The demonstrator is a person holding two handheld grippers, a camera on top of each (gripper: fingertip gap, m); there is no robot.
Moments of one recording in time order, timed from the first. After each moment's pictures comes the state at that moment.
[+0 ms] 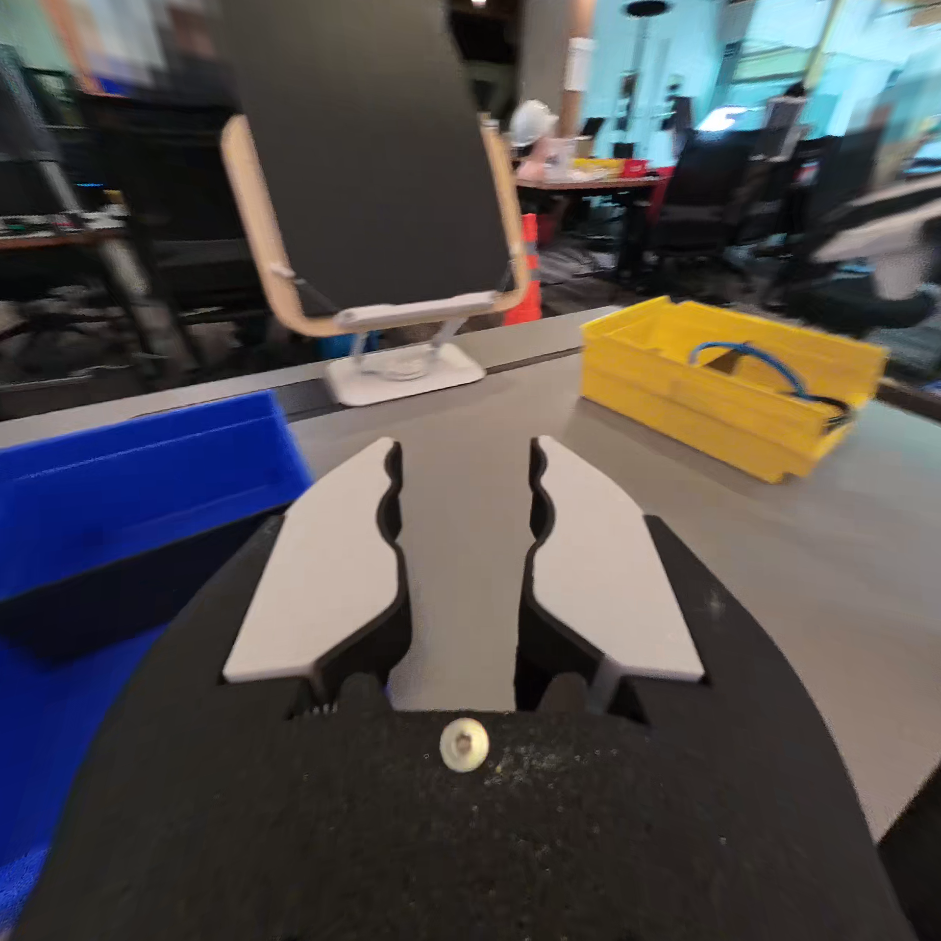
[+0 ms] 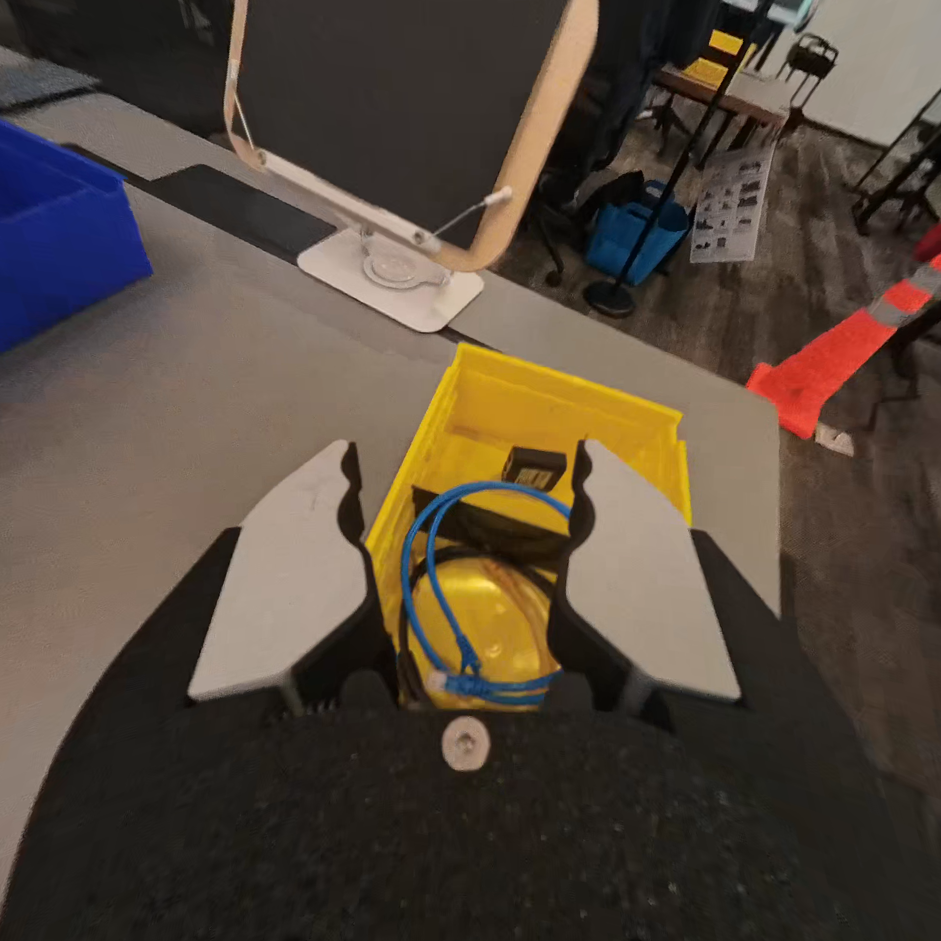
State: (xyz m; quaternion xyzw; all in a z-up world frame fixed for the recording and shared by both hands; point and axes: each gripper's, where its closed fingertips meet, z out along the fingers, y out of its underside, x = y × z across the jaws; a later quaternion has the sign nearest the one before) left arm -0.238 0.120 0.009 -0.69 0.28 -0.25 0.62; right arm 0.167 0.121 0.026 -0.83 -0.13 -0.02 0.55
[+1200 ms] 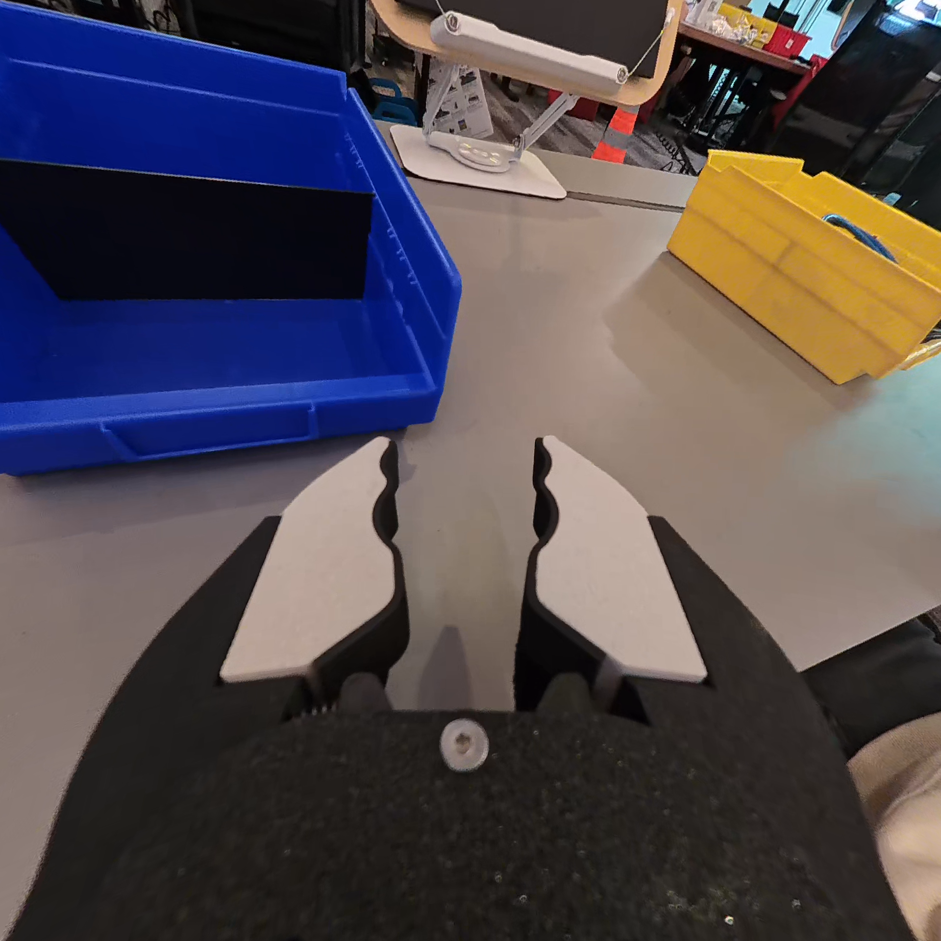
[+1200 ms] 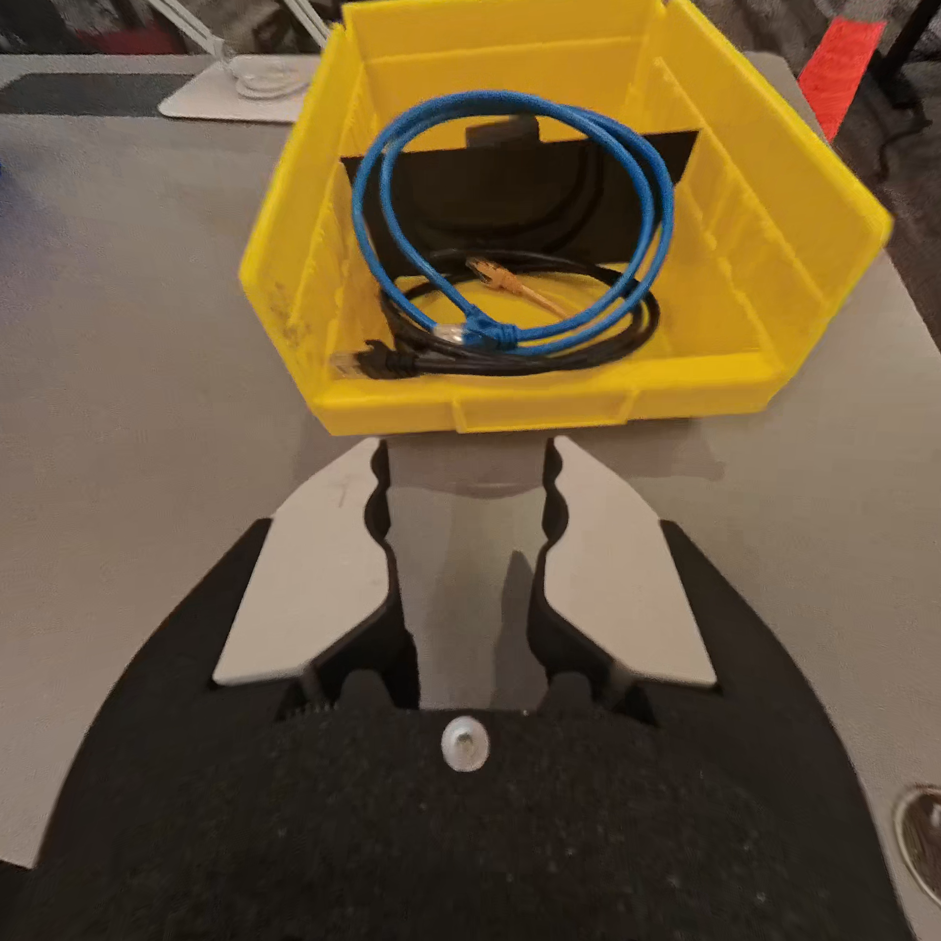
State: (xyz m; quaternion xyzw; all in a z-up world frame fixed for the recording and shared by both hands) left arm -0.319 0.081 -0.111 -0.80 0.17 -0.24 0.52; right arm 0.194 -0.006 -0.136 -0.86 0.05 0.00 0.52
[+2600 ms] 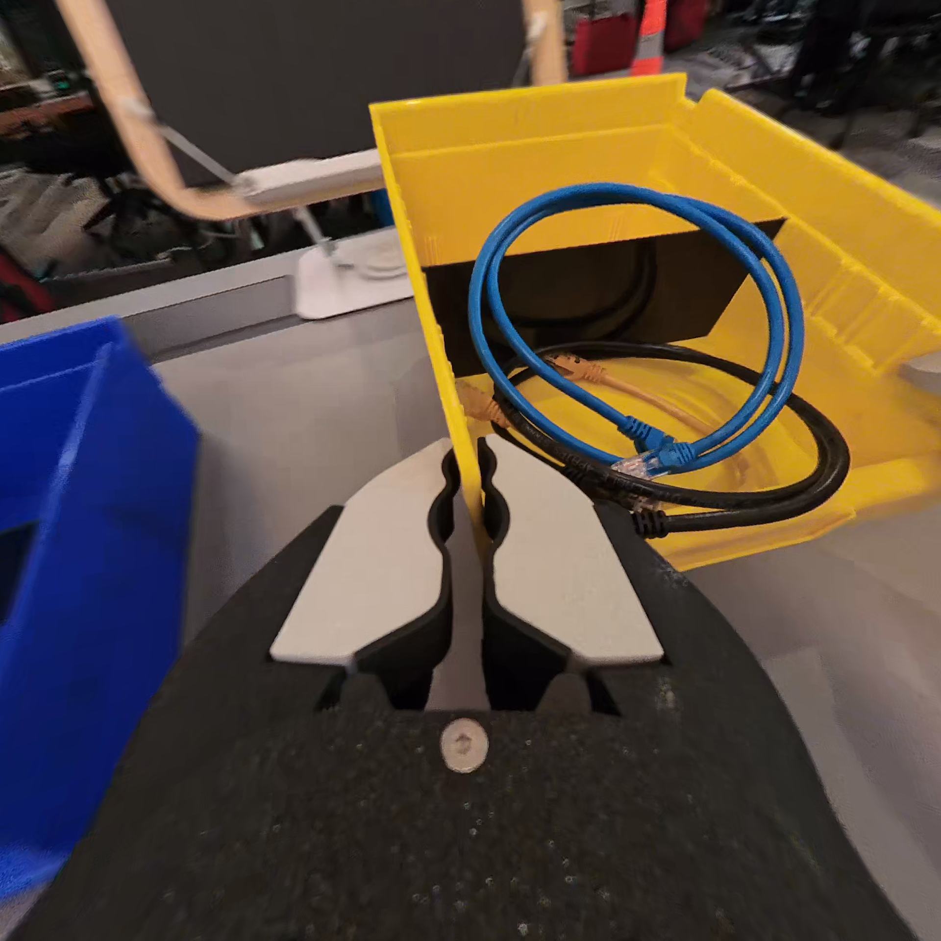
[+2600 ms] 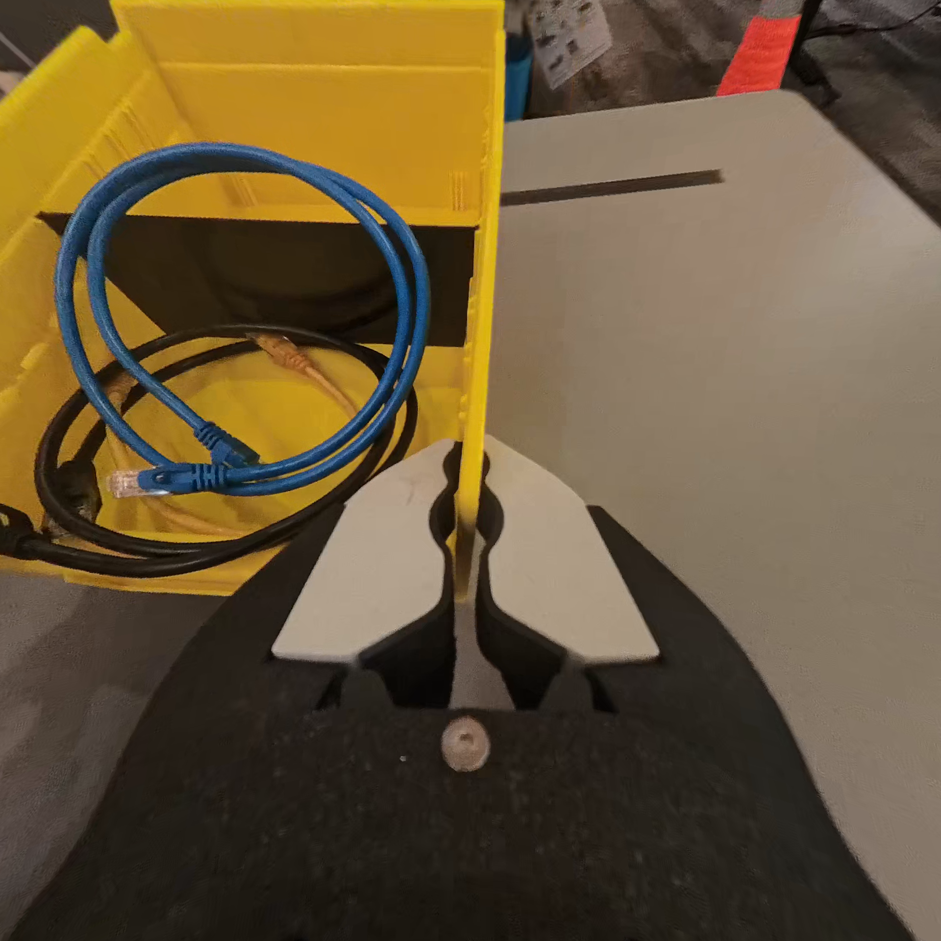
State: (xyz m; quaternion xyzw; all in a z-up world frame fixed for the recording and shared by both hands) left arm -0.100 0.162 -0.074 -0.78 0.26 -0.11 0.56; right arm 0.085 0.100 -0.097 -0.85 0.14 -0.03 0.51
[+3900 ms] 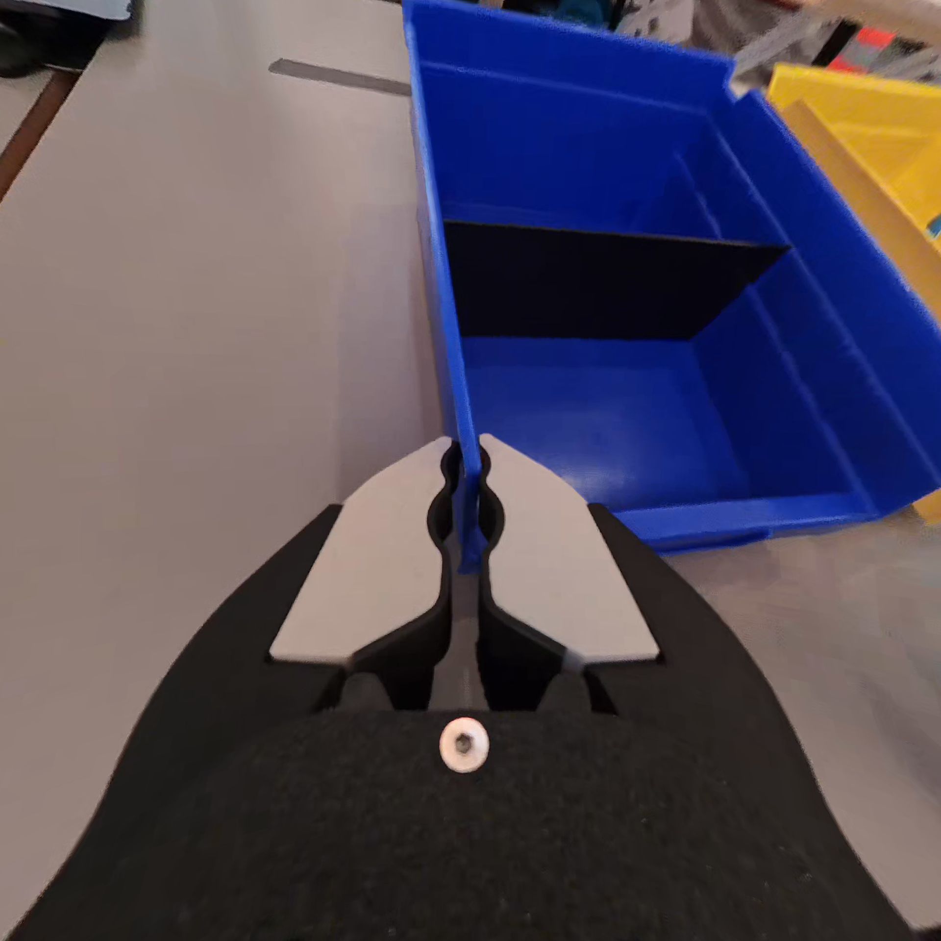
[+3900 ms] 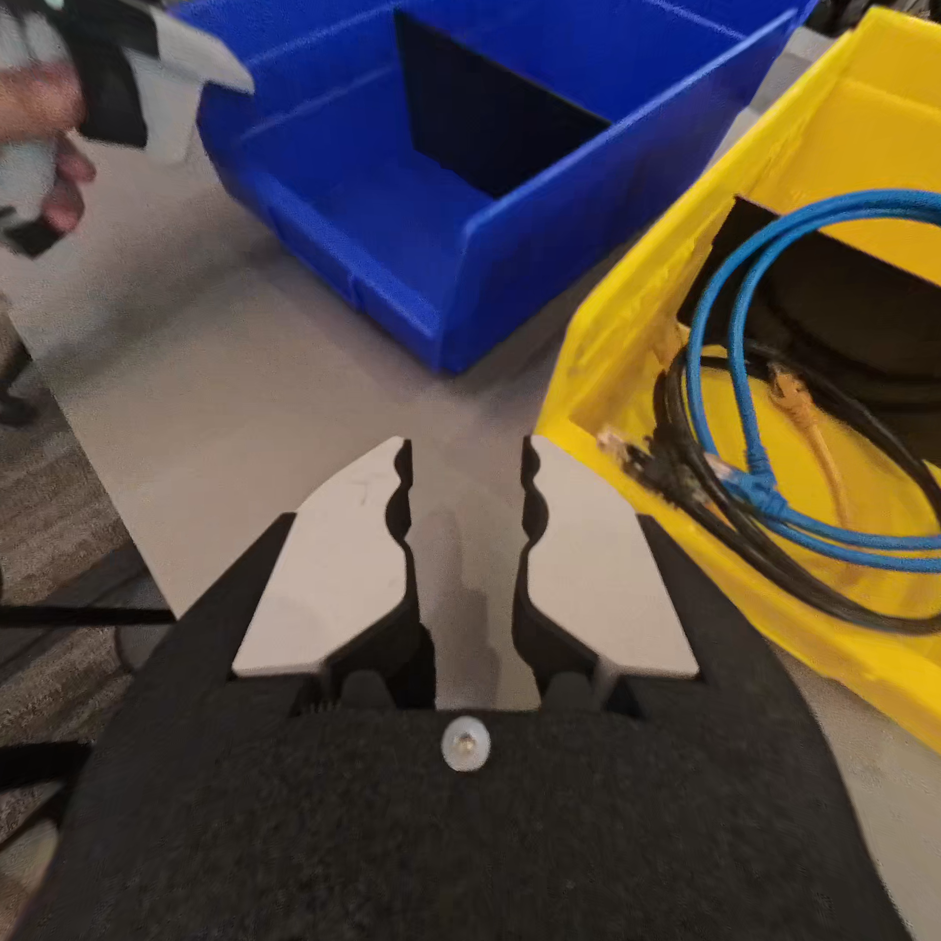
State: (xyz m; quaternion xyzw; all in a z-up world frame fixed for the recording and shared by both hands) left arm -0.483 0.199 -0.126 -0.87 0.10 -0.15 0.46; right arm -0.255 0.084 -0.129 -0.84 -0.27 0.14 0.46
